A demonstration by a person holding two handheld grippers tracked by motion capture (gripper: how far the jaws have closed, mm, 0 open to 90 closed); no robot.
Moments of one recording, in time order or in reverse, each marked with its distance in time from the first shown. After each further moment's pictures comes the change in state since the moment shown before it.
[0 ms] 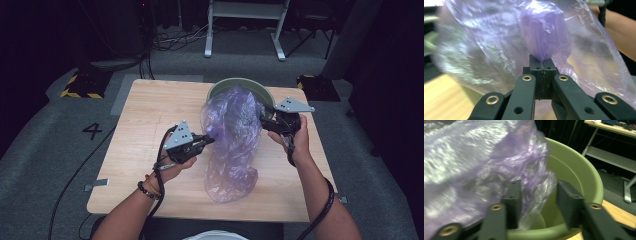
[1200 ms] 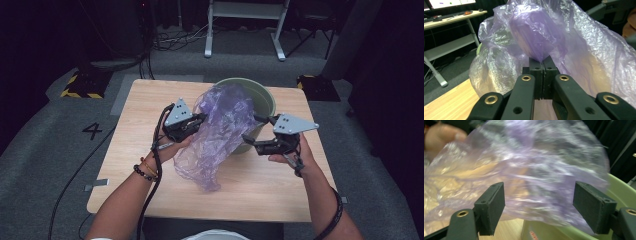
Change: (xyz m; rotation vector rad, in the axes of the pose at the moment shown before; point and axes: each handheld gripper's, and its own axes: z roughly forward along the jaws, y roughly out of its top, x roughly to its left) left arm 0.034 0.033 0.010 0.084 0.124 0.031; right arm 0.049 0.007 -0.039 -0.128 0.297 -0.205
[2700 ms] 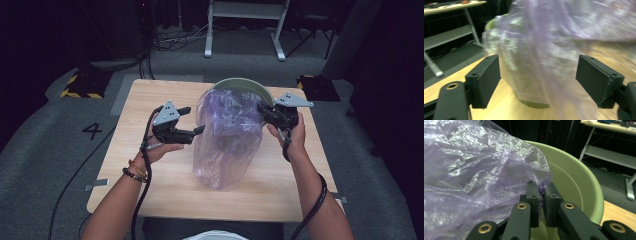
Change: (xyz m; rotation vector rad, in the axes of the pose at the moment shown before) left arm 0.018 -0.027 -0.015 0.040 -0.042 -0.023; right arm -0.065 -0.019 0.032 0.098 -0.315 0.268
